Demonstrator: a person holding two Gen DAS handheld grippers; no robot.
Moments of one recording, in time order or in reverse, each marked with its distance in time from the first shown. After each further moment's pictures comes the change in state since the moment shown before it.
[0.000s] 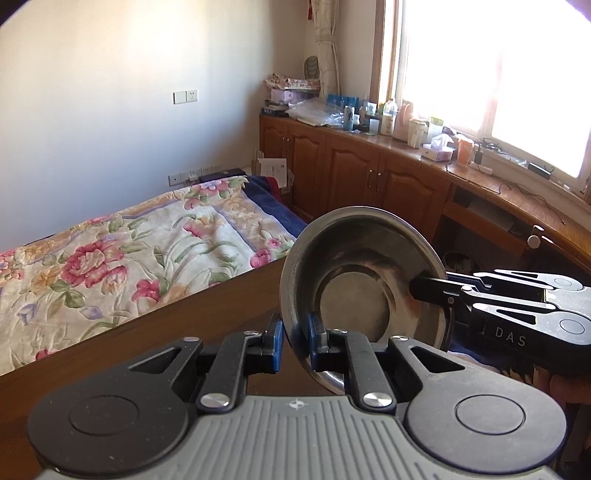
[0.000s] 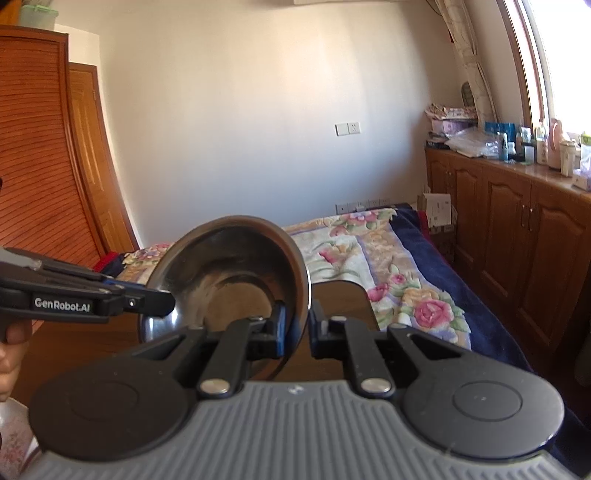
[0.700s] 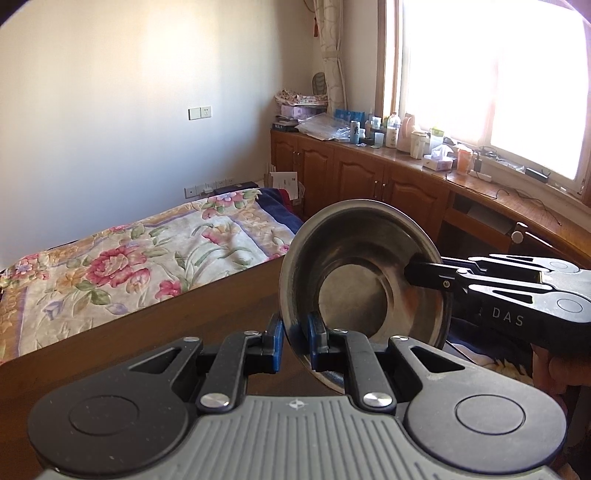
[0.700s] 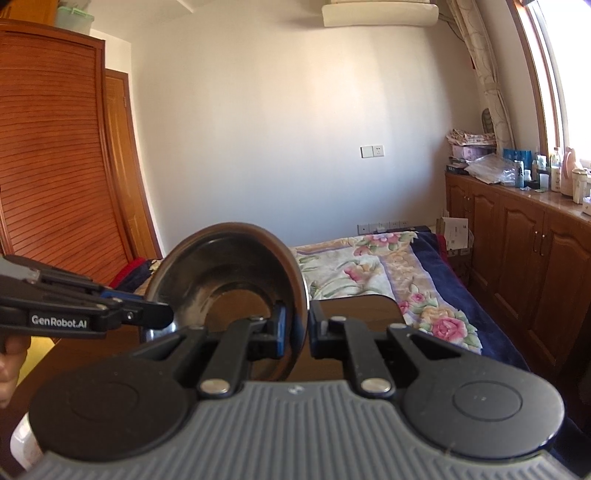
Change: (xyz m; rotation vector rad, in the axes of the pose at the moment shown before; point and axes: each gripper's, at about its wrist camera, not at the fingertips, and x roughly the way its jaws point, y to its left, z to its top) left arm -0.077 -0.007 -0.033 0.001 -0.048 0.044; right arm -0.044 0.033 -0.001 -0.052 -0.055 0.056
